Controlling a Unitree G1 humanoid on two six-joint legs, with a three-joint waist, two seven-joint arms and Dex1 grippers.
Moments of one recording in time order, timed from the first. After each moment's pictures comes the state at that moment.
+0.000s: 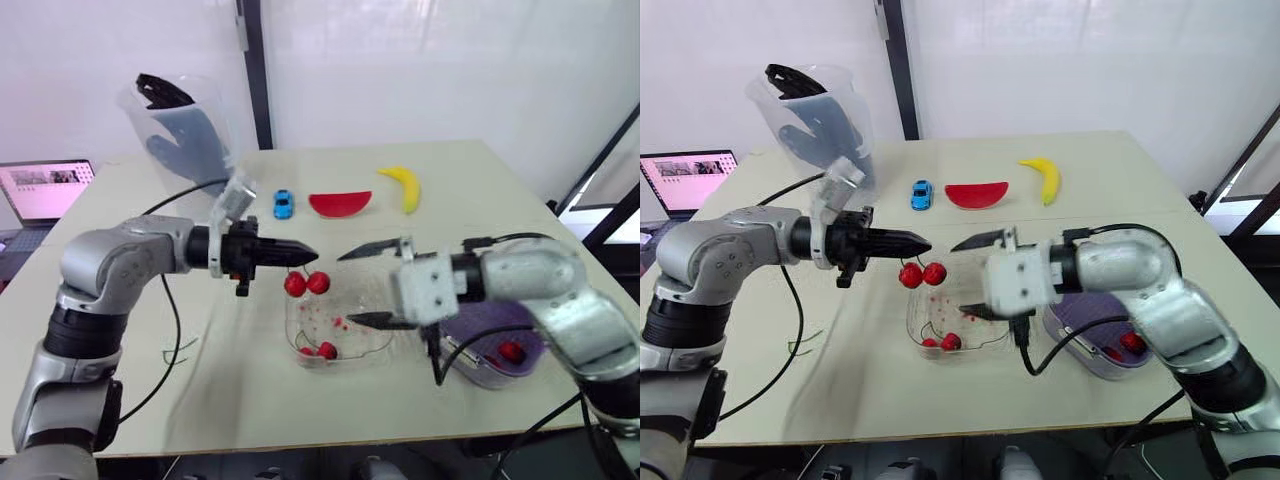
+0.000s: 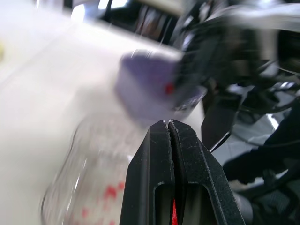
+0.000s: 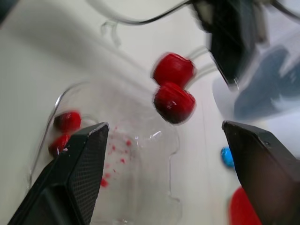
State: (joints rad) left arm -0.81 0.67 0.04 -0.17 -0.89 0.99 -1.12; right arm -0.64 -0.82 0.06 -0.58 0.39 0.60 0.97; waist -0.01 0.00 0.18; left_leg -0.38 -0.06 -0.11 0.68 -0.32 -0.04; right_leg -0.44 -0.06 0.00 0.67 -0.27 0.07
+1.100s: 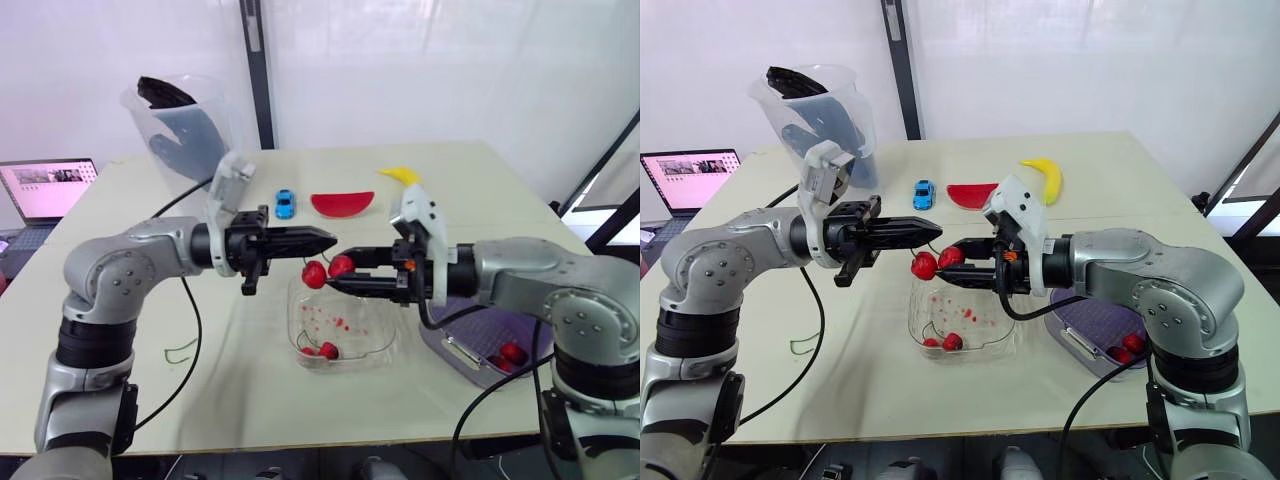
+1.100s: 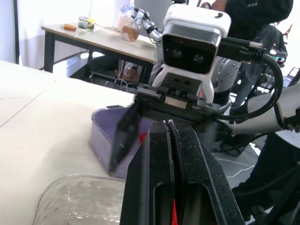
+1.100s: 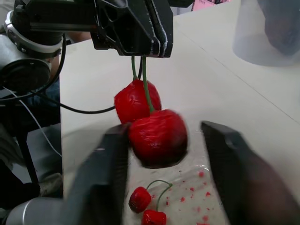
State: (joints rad) left arm -0.80 0.61 0.07 -0.21 -1.01 1.00 -1.00; right arm -0.76 -0.64 -0.08 -0.59 0.95 1.28 0.61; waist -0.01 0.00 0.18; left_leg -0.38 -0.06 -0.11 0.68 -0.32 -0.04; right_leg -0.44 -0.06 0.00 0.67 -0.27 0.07
